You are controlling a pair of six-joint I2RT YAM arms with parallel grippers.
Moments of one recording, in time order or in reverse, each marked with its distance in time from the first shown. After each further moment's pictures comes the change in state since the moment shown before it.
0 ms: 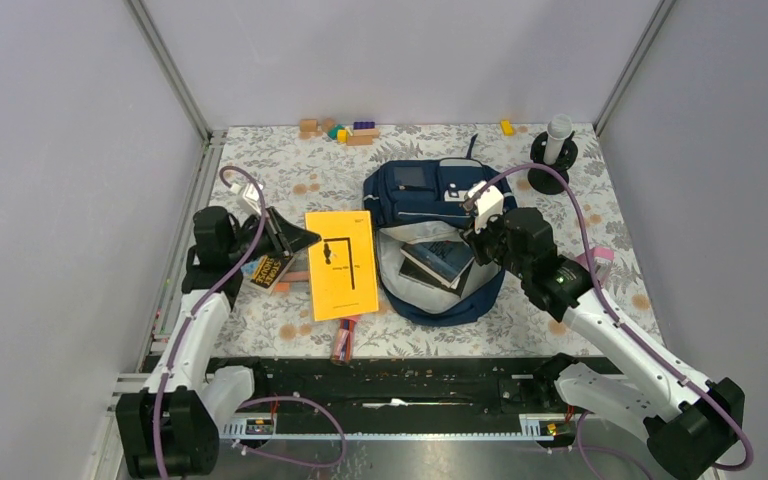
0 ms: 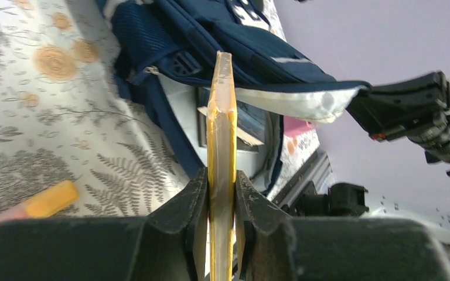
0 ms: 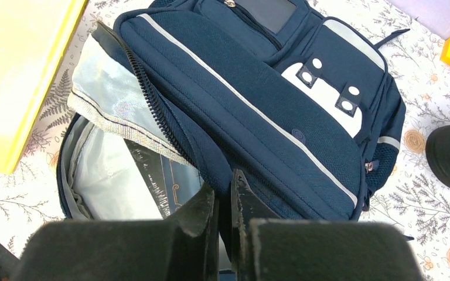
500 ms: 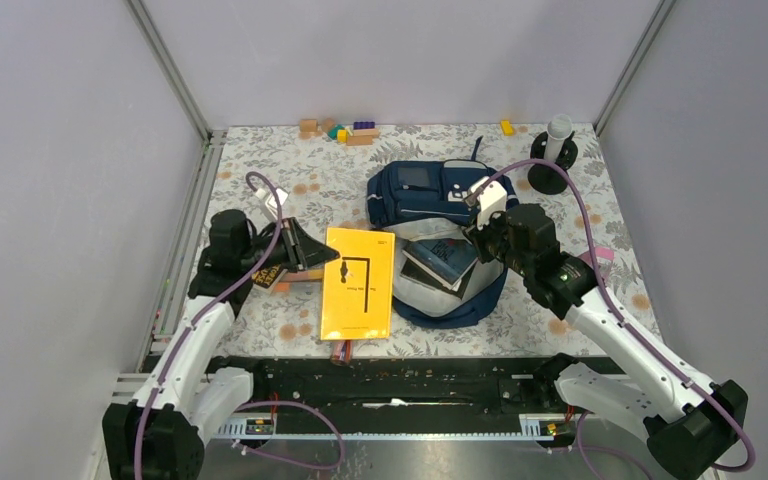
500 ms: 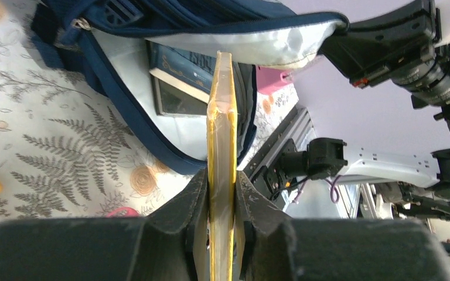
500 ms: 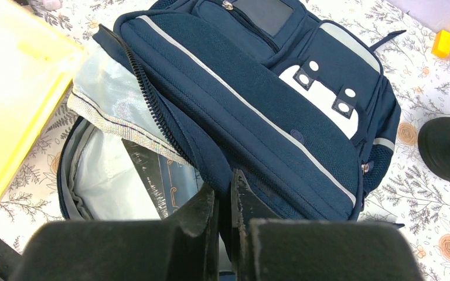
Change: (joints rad) left arm -0.169 -0.048 0.026 -0.095 0.017 0.006; right arm 0.000 0.000 0.048 -0.061 0.026 0.015
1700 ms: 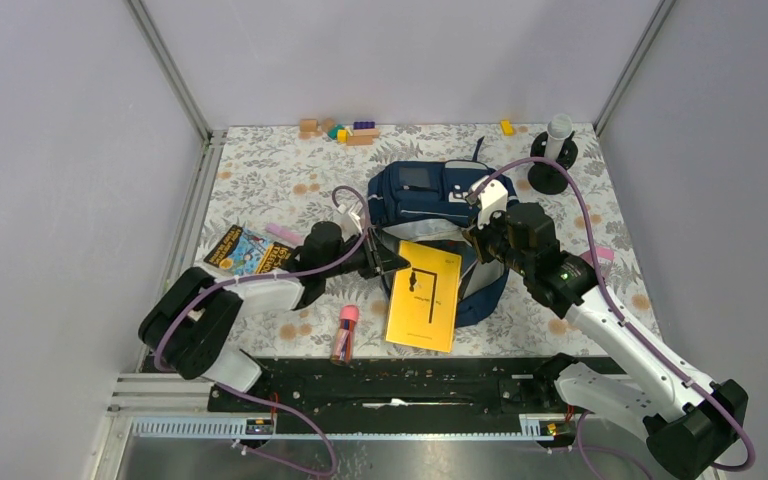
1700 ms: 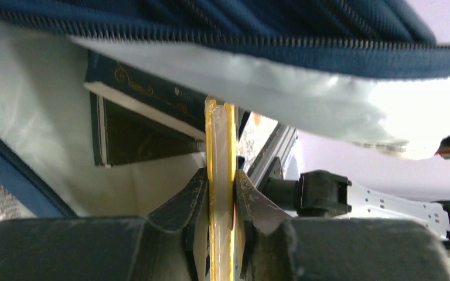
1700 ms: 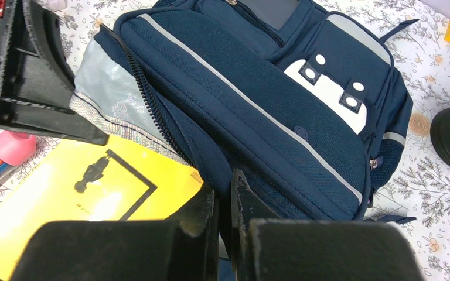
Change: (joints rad) left arm -0.521 0.568 -0.069 0.716 -0.397 -0.389; right arm 0.000 0.006 0.015 -0.029 -0.004 0.039
